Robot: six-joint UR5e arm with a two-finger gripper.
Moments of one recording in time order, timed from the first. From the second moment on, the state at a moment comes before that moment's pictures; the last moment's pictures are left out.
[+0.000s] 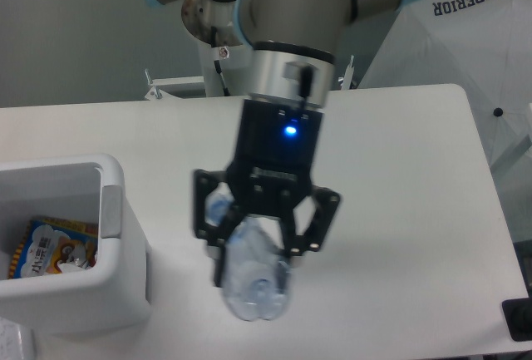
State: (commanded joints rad) arm 2.36 -1.92 -1.17 -0.70 1.03 -0.01
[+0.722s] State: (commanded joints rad) arm 2.20 -1.92 -1.24 -0.70 1.03 -0.04
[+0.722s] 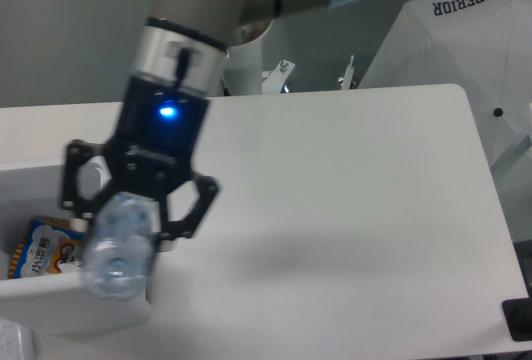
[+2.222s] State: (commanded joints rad) arm 2.07 -1.95 -1.32 -0.70 1.04 -0.03
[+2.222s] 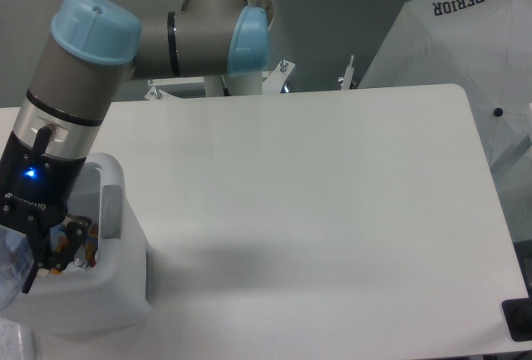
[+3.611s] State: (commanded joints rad) arm 2.35 -1.81 -1.28 -0.71 1.08 0.19
